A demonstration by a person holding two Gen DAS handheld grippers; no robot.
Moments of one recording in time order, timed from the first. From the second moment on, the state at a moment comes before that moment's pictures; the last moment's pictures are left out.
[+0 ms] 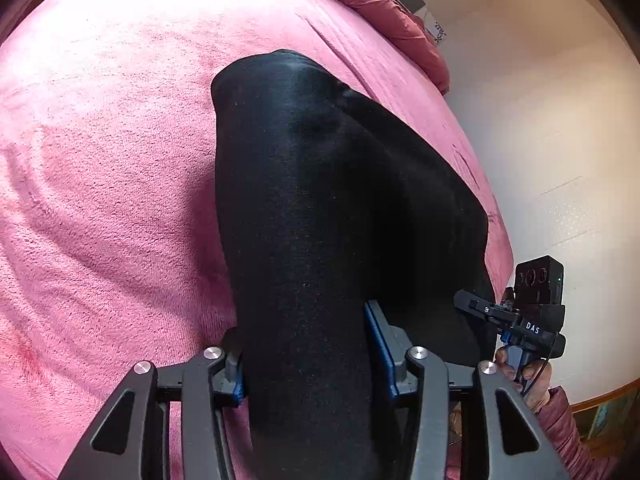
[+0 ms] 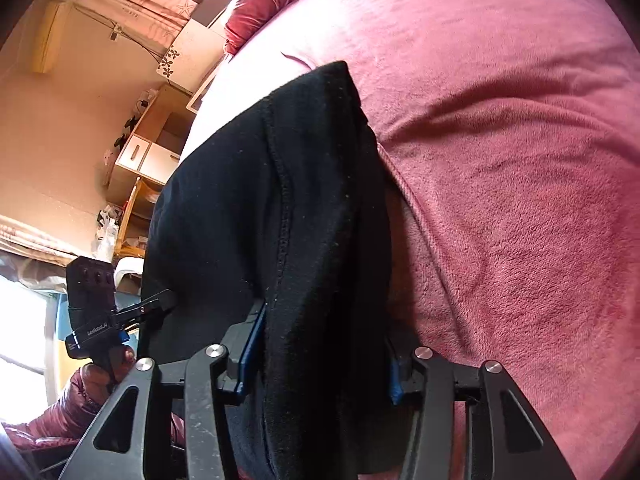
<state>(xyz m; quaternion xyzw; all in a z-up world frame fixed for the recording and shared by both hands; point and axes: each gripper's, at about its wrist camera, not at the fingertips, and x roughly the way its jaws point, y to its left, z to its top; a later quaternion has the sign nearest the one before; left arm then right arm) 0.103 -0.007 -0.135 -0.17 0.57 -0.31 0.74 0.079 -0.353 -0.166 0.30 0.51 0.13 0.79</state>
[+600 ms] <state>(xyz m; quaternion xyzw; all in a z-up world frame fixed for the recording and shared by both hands) 0.118 0.042 -0.073 -0.15 0.51 -0.29 0.80 0.138 -0.275 -0.127 0.26 0.49 0.19 0.81</state>
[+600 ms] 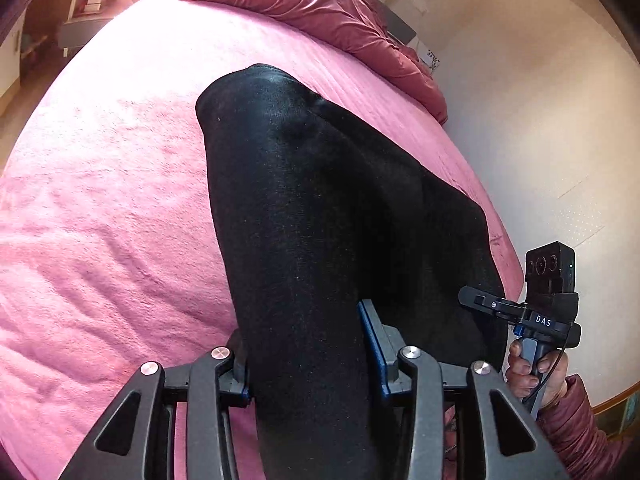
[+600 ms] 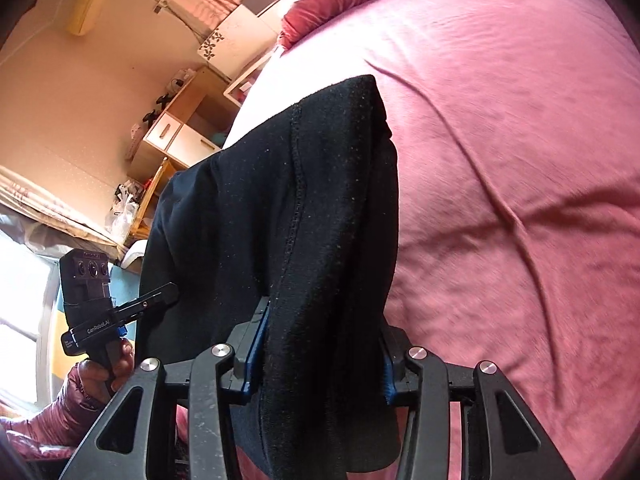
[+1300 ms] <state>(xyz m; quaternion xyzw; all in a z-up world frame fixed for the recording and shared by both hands) 0.253 0.089 -0.073 -0.17 0.50 -0.21 0.82 0.278 -0.212 -0.117 0.22 0.51 0.21 0.81</state>
